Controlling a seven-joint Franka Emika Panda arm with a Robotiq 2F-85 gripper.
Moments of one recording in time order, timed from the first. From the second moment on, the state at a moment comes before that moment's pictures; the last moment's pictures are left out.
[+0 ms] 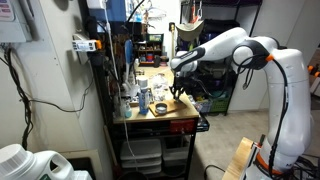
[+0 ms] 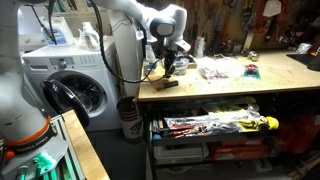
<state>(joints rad) -0.12 0.37 -0.10 -1.75 0.21 2.05 0.18</state>
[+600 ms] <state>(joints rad) -0.09 0.30 -0.04 -1.76 0.35 1.88 0.18</state>
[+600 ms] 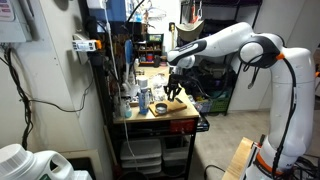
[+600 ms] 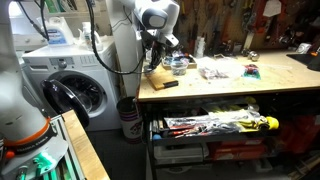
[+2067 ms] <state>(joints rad) -0.07 0.37 0.03 -1.79 0.46 2.03 -0.16</state>
